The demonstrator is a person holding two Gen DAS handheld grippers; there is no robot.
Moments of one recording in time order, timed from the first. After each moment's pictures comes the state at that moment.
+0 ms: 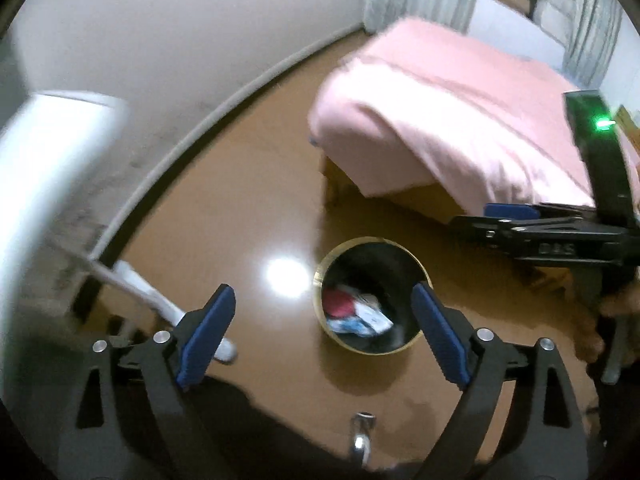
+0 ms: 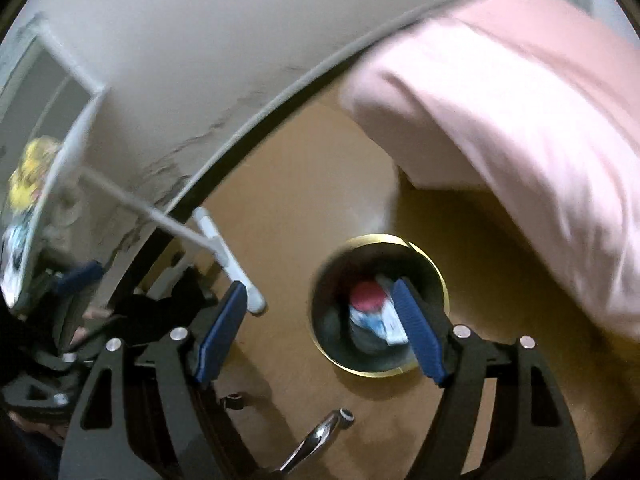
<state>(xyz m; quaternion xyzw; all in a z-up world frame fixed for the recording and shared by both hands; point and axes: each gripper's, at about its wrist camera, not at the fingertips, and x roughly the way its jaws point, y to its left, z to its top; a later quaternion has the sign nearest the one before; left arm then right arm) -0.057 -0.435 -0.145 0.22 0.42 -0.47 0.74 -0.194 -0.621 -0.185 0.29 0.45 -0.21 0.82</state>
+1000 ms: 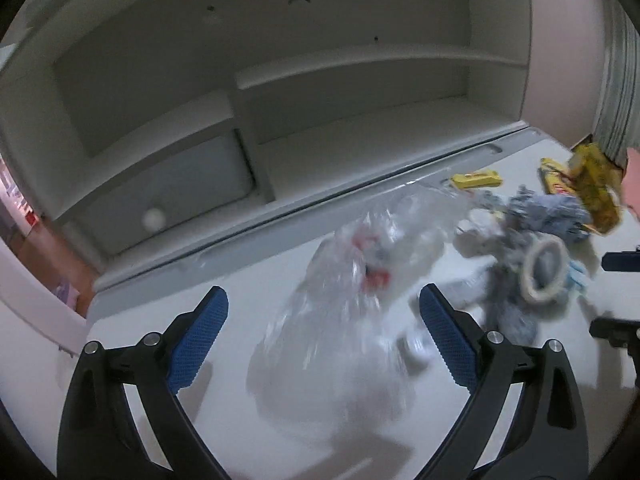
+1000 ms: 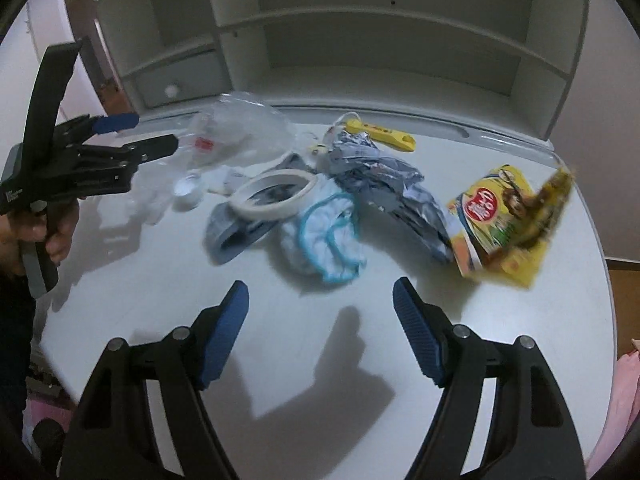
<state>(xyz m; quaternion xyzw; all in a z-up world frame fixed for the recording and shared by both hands) 0.269 0.012 -0.041 0.14 0.37 -0.12 0.91 0.167 -0.216 -0.063 -0.02 0.46 0.11 0.88</state>
